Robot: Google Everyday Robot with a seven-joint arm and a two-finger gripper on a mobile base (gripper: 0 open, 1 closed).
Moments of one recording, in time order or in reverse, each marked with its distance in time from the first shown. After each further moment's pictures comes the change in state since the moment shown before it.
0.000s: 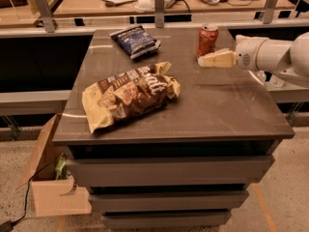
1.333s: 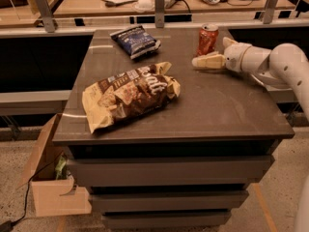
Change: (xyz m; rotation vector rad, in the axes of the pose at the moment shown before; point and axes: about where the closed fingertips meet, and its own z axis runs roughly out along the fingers) arm 0.030 -0.044 0.076 -0.069 -0.113 -0.017
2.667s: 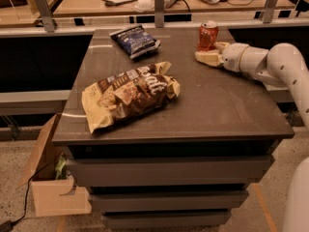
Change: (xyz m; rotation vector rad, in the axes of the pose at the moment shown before) arm 0.003 -0.005 0.006 -0.034 -0.010 -0.037
